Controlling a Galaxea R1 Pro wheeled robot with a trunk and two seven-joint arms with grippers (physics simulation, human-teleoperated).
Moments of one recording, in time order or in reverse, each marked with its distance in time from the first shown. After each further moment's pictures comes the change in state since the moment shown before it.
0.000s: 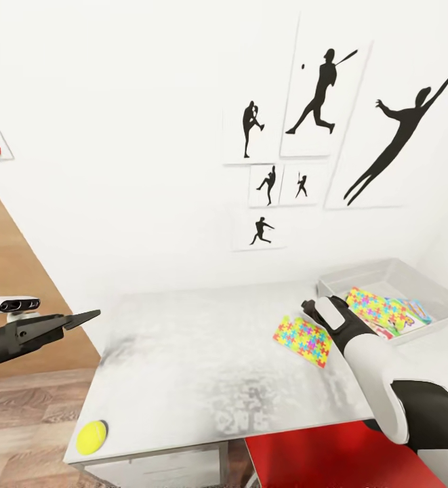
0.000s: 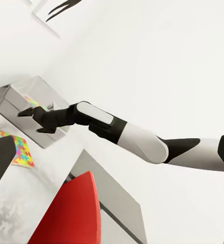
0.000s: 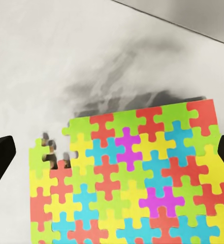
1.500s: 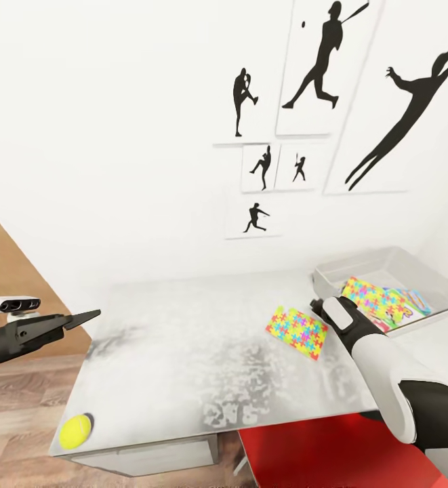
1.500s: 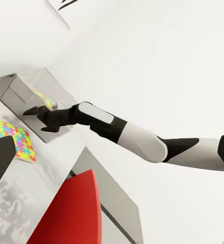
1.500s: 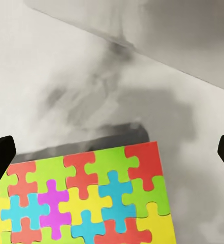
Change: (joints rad) left arm -0.001 -0.001 0.000 0.000 0.000 0.000 0.000; right arm 0.000 -0.036 -0.006 0.003 -0.002 -0.034 -0.001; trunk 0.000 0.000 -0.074
